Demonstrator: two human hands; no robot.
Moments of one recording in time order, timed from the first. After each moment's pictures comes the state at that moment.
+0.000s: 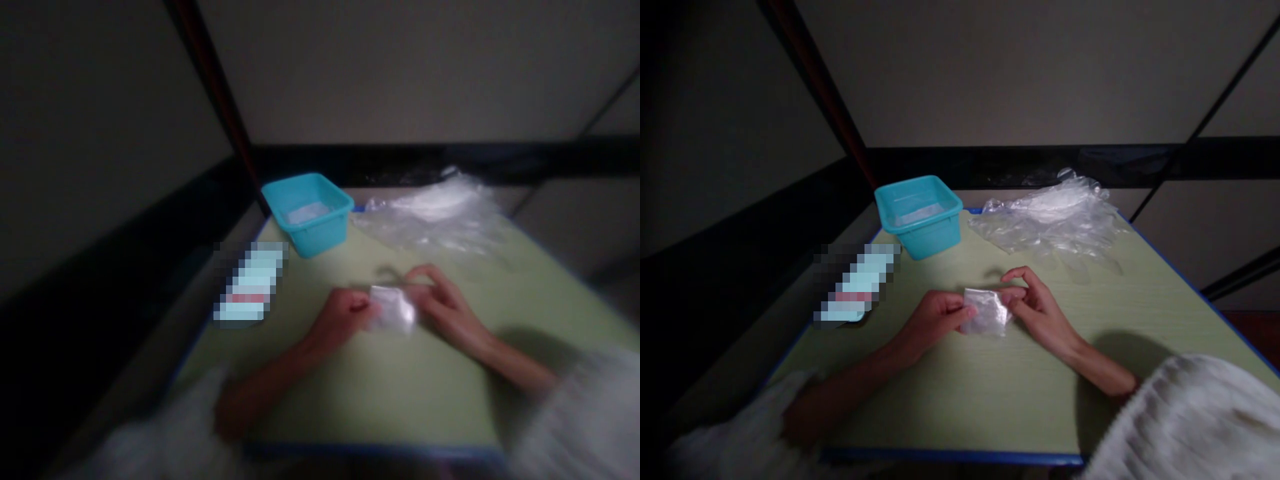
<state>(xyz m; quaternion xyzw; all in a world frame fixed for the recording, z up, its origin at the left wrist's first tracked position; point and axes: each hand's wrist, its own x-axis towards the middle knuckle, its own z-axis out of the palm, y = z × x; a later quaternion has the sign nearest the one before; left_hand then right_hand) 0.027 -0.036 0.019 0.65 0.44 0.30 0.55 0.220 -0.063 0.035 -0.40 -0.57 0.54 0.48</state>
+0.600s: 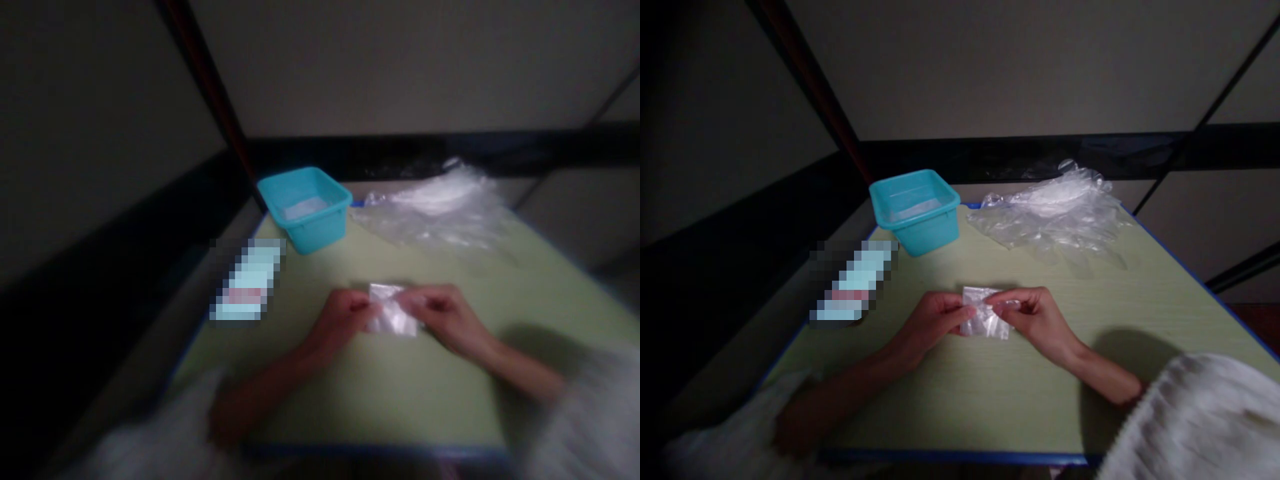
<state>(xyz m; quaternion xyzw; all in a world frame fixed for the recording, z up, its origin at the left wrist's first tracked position) 0.029 -0.044 0.019 0.58 0.47 0.28 0.60 0.221 -0.067 0.022 -0.45 -0.58 0.50 0.46</state>
